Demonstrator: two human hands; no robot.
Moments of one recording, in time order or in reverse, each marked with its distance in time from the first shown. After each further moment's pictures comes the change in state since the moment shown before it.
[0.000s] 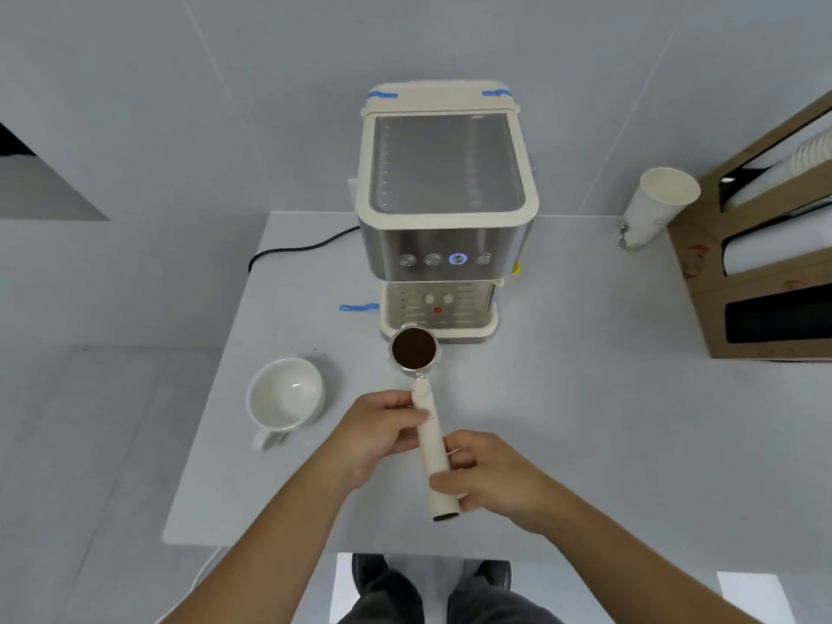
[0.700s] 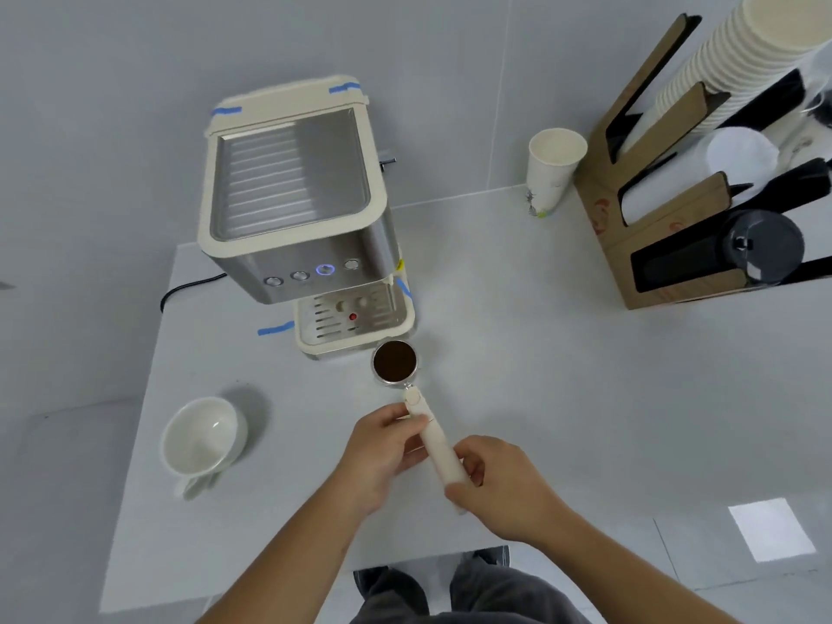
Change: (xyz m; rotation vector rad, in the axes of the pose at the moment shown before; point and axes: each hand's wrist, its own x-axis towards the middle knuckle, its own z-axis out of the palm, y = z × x) left_hand 0.022 -0.023 0.109 -0.030 0.016 -0.083; right_hand -0.043 0.057 -0.071 -0.415 0.395 -0.132
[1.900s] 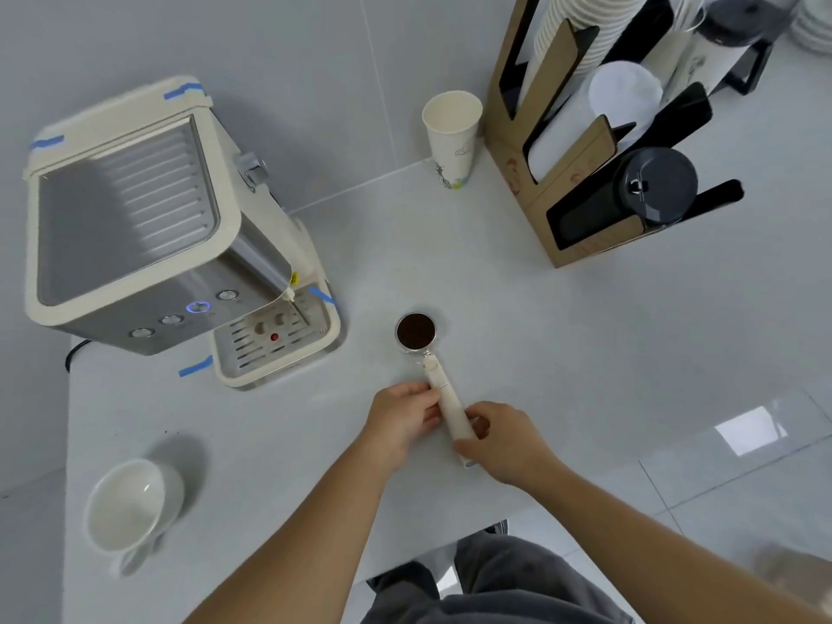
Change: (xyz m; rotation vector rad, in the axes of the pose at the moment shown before) left_hand 0.060 -0.010 0.092 0.182 -0.027 -0.094; right_hand 0.036 0.080 -0.029 0.099 0.190 0.232
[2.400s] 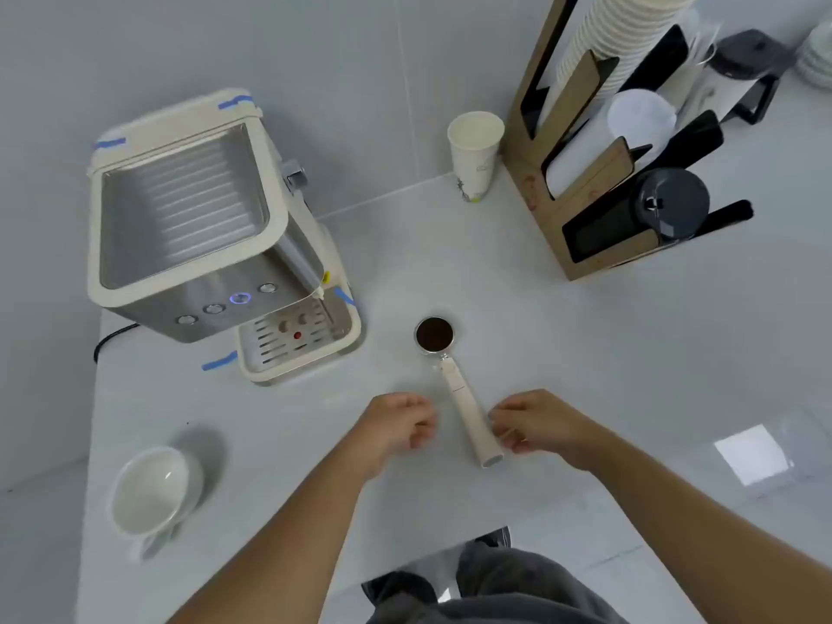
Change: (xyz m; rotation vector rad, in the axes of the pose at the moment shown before) left_hand -0.017 0.005 -0.045 0.263 -0.136 0.049; right_hand 0.006 0.001 -0.040 0.383 -0.263 0.143
